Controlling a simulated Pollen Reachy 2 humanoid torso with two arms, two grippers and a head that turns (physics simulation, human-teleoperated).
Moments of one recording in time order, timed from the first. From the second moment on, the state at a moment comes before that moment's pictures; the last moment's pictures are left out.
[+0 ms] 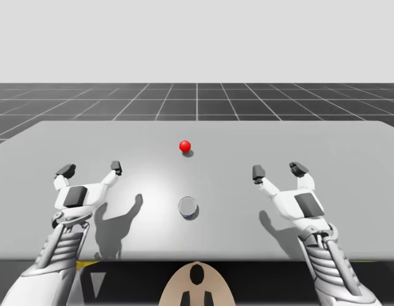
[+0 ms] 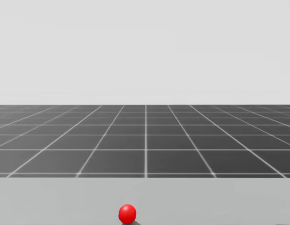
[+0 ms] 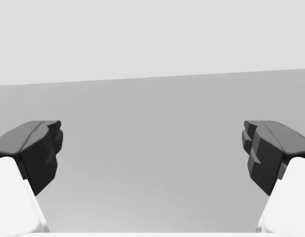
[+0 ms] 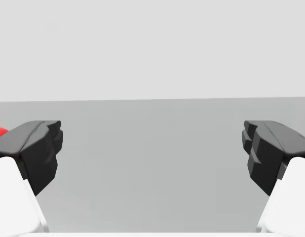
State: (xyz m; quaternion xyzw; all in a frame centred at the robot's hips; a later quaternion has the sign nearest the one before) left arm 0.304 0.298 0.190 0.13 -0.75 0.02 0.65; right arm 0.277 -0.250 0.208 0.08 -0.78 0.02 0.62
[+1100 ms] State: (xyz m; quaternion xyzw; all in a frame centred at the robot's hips) left arm 0.304 0.298 0.190 0.13 -0.75 0.03 0.65; right arm 0.278 -0.247 0.206 0.09 -0.77 0.01 0.63
